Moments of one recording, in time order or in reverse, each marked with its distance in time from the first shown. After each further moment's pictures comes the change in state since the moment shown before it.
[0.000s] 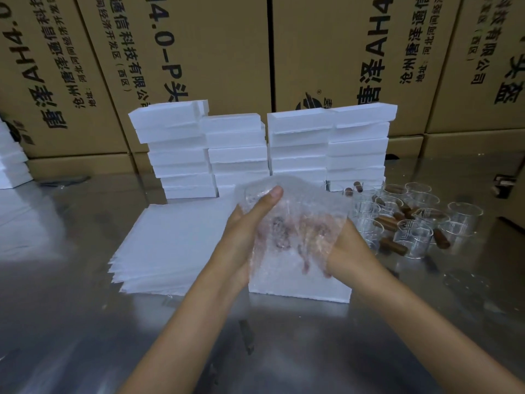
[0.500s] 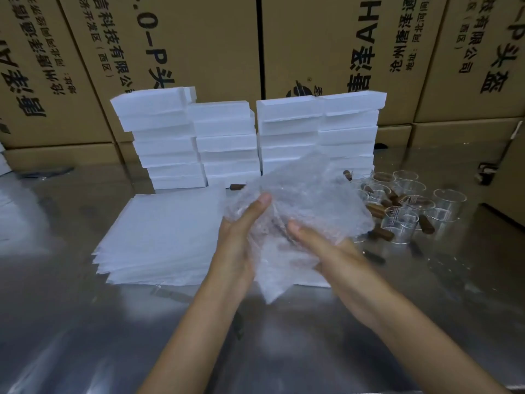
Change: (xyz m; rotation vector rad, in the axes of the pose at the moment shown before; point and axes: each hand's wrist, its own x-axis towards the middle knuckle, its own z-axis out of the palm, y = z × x) left_hand -0.005 -0.032 0.004 -0.250 -0.034 0.089; right_hand -0.030 0.023 0.006 0.403 0.008 0.257
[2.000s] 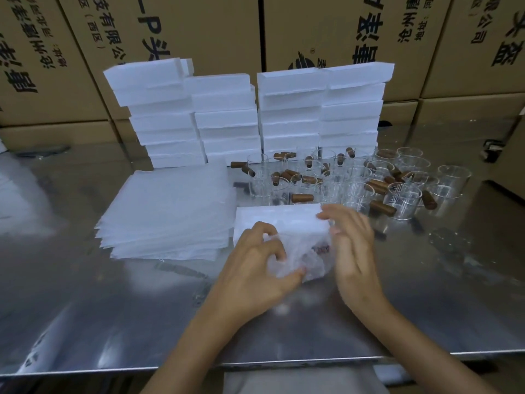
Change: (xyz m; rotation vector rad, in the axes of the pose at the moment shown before) left_hand -0.051 -0.039 -0.036 1.476 -0.127 0.418; right_hand -0.006 0.060 -0.020 -0.557 0.403 -0.656
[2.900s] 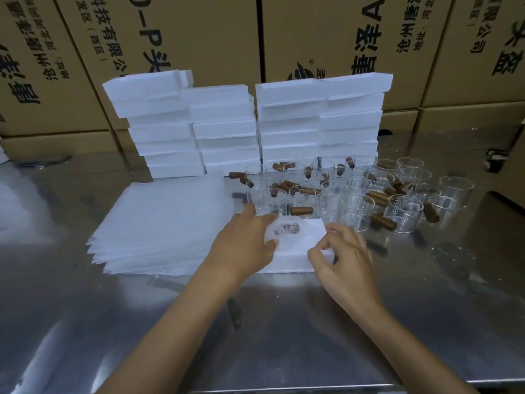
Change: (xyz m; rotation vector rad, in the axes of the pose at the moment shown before) left_hand 0.075 -0.012 -0.012 0.380 -0.285 -0.187; right_hand 0.014 0.026 0.012 -0.281 -0.156 0.263
